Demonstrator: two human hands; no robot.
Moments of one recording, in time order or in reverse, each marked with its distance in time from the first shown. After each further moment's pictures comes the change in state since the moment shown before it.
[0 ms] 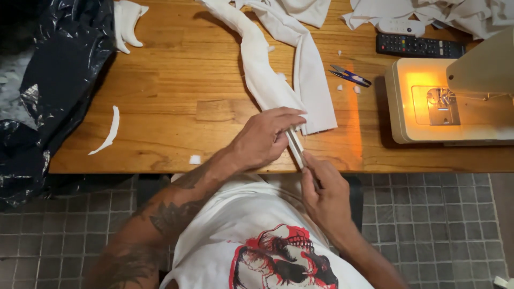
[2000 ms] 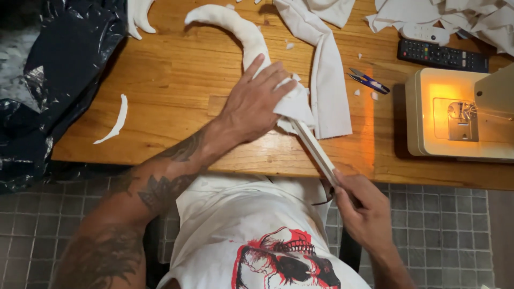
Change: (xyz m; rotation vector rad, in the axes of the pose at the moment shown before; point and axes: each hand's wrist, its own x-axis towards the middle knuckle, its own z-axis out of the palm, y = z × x) left_hand 0.015 -0.056 -0.053 0.787 -0.142 0.061; right_hand -0.005 0.016 -0.056 0.092 -0.199 0.028
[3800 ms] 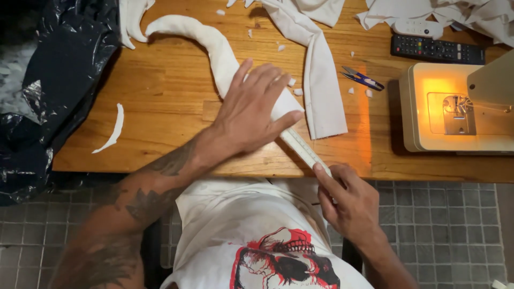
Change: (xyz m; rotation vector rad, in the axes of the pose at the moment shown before) left_hand 0.010 0.027 -0.036 -0.165 0.023 -0.132; right_hand 0.020 0.008 0.018 -0.416 0.138 -0.388
